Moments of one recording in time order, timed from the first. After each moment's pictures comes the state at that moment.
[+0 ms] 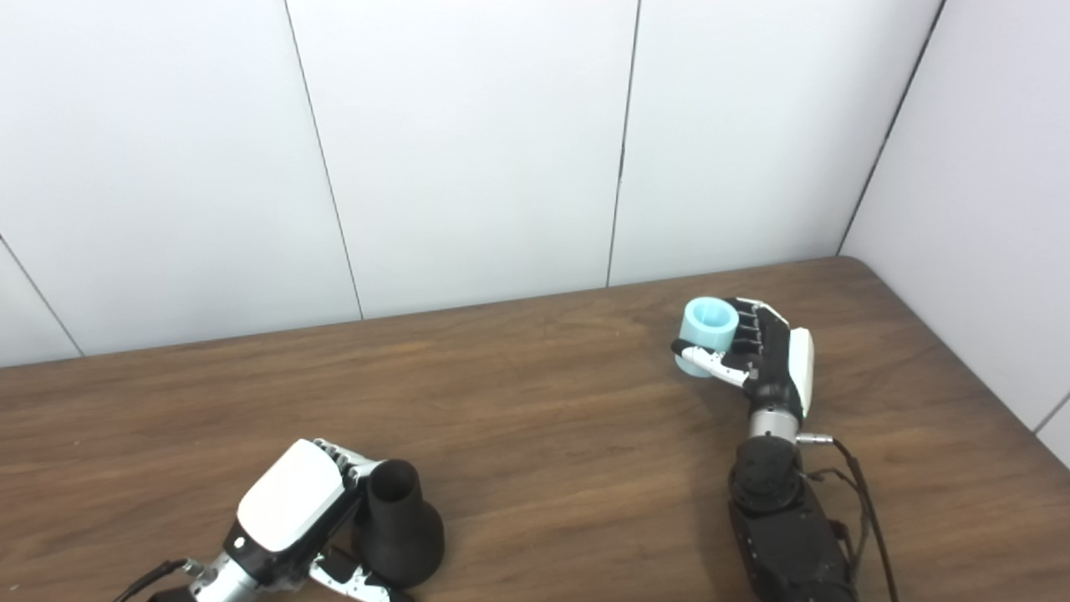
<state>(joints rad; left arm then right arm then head) -0.38 0.39 -0.64 0.31 0.94 -0.45 0.41 -0.40 -0.28 -0.19 0.54 -0.20 -0.07 -0.48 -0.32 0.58</state>
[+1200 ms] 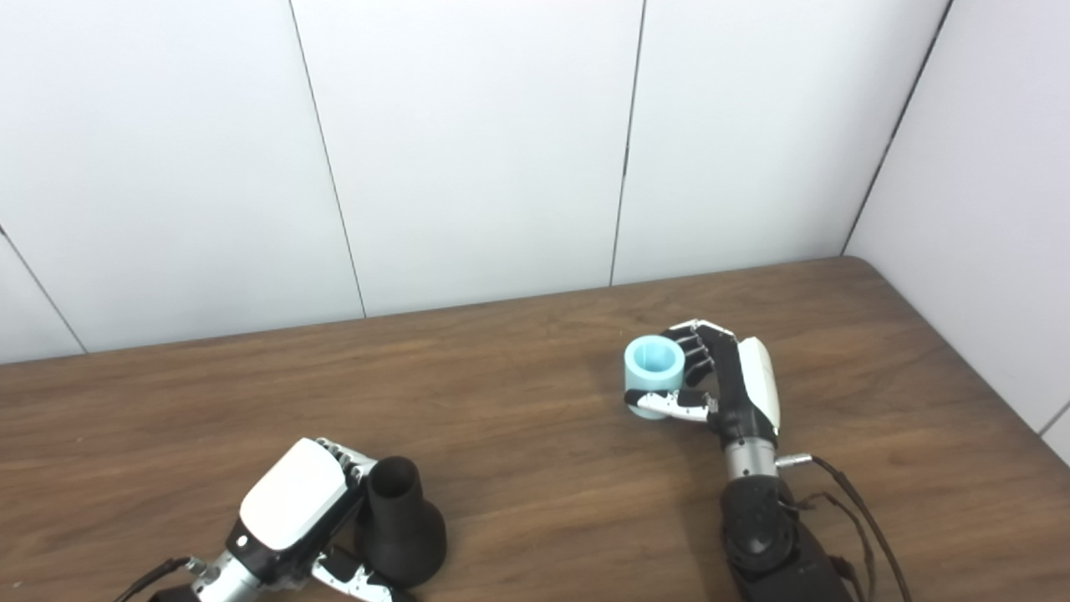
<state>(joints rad) -0.38 0.38 -0.63 0.30 0.96 -0.45 0.39 -0.23 -0.30 -0.05 0.25 -0.36 -0.13 -0.37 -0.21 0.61</state>
